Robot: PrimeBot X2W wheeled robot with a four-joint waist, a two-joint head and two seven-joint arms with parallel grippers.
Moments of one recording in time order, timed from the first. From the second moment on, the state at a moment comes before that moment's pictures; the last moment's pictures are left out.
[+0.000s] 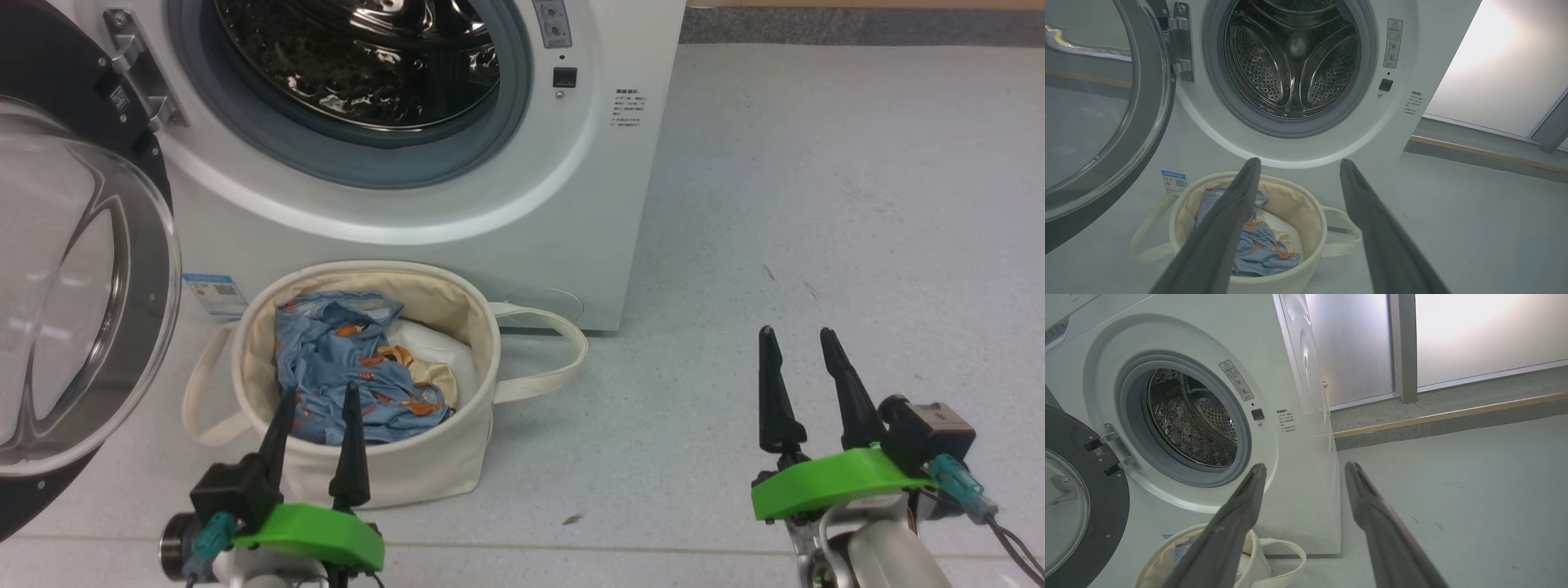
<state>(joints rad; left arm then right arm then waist) -0.16 0.03 -0.12 0.33 -0.27 0.11 -0.26 -0.13 -0.06 0.14 0.19 0.31 0.13 -0.25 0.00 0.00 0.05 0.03</state>
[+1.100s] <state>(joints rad) -0.16 0.04 -0.18 0.37 -0.27 0.11 -0.26 -0.13 -0.06 0.15 0.20 0.31 0.13 -0.25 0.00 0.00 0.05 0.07</state>
